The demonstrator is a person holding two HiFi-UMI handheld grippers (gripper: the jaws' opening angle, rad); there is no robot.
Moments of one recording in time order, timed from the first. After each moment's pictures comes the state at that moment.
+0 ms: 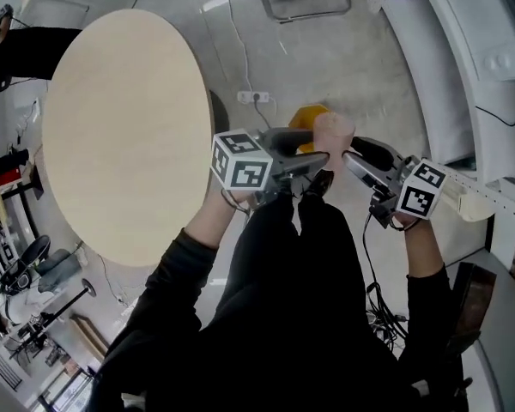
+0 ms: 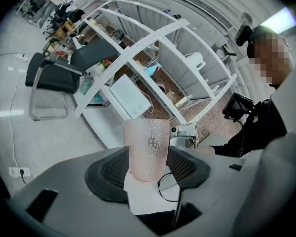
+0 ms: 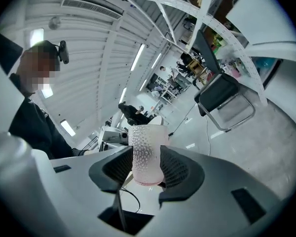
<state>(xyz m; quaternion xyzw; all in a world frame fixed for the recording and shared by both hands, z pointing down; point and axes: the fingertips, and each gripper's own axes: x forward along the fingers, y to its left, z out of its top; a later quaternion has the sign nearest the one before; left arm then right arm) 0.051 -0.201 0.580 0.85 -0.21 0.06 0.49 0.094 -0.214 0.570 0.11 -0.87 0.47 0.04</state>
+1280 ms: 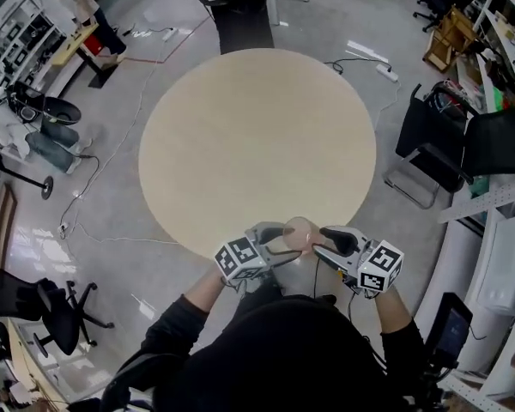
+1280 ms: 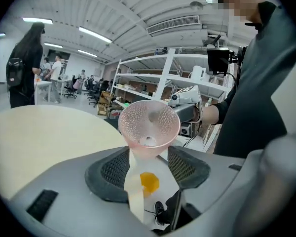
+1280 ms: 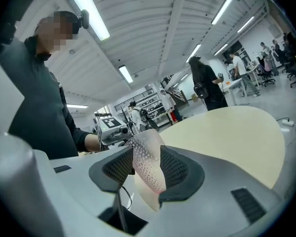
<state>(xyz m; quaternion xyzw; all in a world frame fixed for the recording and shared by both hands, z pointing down) -0.265 0.056 0.454 0.79 -0.54 0.11 0.27 -0.254 0.019 0.406 -0.28 -0.93 0.19 0.14</state>
